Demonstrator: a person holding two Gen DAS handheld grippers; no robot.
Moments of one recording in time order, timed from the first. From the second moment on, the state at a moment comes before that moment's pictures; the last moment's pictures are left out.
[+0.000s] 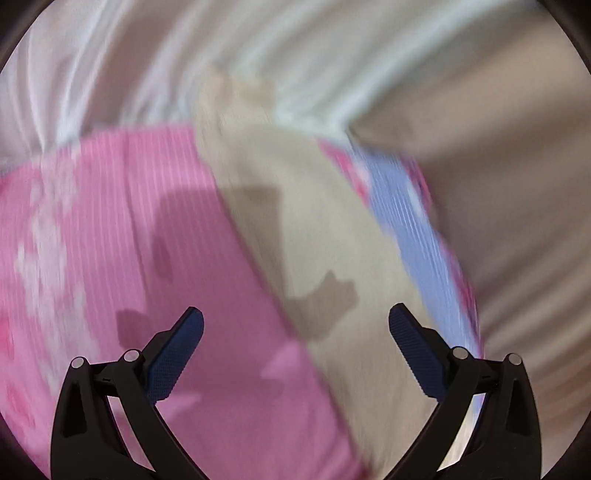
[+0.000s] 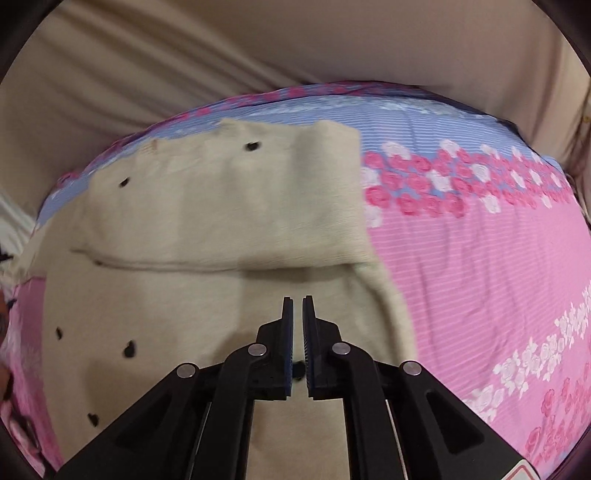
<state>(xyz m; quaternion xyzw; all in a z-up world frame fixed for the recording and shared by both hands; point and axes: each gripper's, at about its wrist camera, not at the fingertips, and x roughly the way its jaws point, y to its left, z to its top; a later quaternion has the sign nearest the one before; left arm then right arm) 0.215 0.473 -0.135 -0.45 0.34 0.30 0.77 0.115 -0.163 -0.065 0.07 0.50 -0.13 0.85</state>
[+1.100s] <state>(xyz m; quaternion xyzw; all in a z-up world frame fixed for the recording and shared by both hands) 0.287 0.014 -0.010 -0.19 0.41 -0.18 0.87 0.078 -0.185 -0.048 0.12 0.48 -0.13 0.86</state>
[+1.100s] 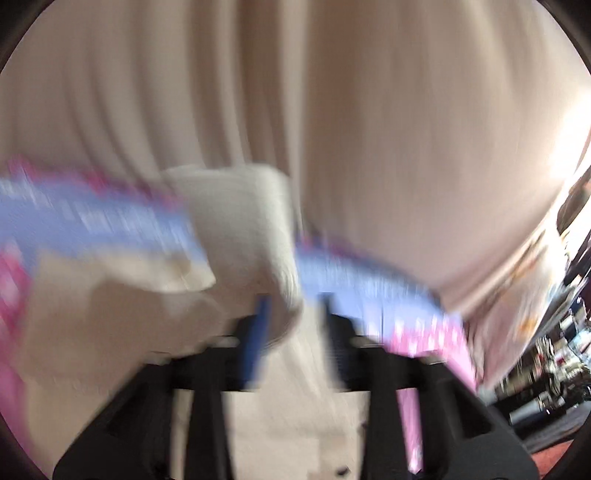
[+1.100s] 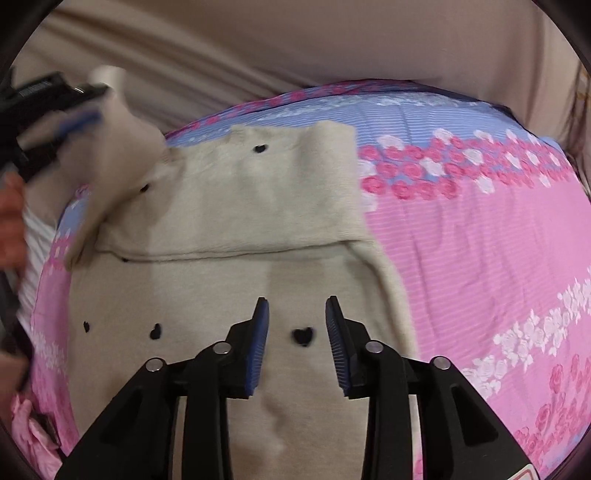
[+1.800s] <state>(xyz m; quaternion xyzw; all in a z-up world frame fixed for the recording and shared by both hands) 0.143 0.069 -0.074 -0.14 0.49 -0.03 0.86 0.275 -0.211 -0.107 0.23 0.51 -0.06 0.83</state>
